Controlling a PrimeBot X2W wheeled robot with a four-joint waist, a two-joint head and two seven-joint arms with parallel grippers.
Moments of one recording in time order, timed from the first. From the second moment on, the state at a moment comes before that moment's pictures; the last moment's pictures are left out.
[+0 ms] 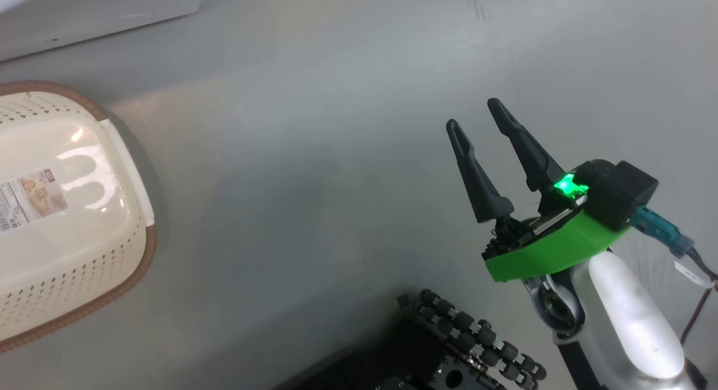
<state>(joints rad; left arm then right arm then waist) -1.56 0.70 -0.30 0.82 -0.37 -0.01 -0.03 -0.32 -0.04 0.28 0.04 0.34 0.13 -0.25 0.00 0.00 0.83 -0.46</state>
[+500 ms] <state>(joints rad) -1.47 0.64 -0.31 0.82 -0.41 0.02 -0.07 -0.34 -0.04 0.25 0.04 0.32 0.13 -0.25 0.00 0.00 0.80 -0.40</state>
